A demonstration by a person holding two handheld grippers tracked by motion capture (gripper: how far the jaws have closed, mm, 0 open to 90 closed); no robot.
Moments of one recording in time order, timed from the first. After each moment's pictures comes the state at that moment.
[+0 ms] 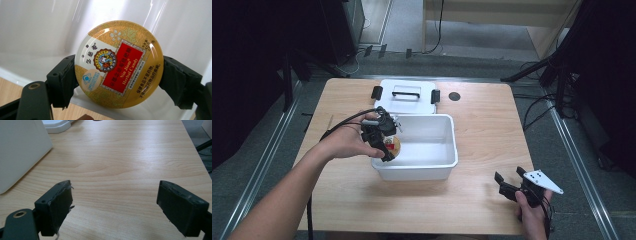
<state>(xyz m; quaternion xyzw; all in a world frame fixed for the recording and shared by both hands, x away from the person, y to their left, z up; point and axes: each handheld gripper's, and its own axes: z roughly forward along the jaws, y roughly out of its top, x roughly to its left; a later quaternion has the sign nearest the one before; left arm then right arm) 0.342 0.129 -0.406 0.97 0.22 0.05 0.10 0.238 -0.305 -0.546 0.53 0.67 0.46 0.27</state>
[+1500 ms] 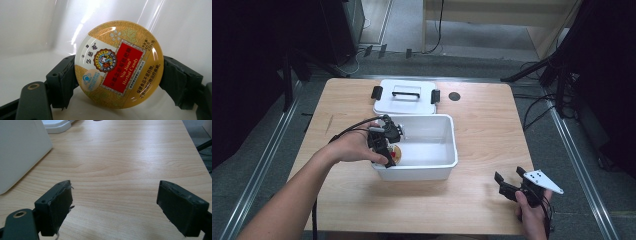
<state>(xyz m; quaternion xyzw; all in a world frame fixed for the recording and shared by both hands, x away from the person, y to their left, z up) 0.343 0.119 -0.434 0.97 0.22 0.01 0.06 0.239 -0.305 -0.546 0.53 0.67 0.46 0.26</state>
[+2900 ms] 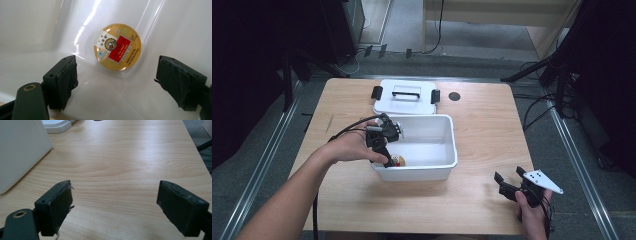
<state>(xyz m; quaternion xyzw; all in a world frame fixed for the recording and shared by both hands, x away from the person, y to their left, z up) 0.339 0.123 -0.423 0.97 0.23 0.02 0.07 0.239 -0.305 -0.546 0.53 0.67 0.46 0.26</state>
